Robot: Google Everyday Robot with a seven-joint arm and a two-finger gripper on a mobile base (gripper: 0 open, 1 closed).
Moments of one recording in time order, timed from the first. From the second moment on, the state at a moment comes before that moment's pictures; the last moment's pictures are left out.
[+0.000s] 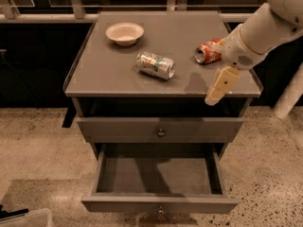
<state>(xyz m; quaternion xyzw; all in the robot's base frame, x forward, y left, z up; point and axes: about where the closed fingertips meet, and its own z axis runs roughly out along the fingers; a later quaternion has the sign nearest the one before) 0.578 -0.186 0.890 -0.59 0.76 0.02 0.26</state>
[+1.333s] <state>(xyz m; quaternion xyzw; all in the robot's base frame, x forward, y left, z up) 0.704 -0.052 0.843 -0.64 0.73 0.10 0.21</state>
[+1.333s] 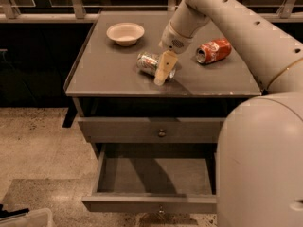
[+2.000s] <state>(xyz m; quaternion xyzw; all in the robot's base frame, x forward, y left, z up) 0.714 -0.037 0.822 -0.63 0.74 0.11 0.18</state>
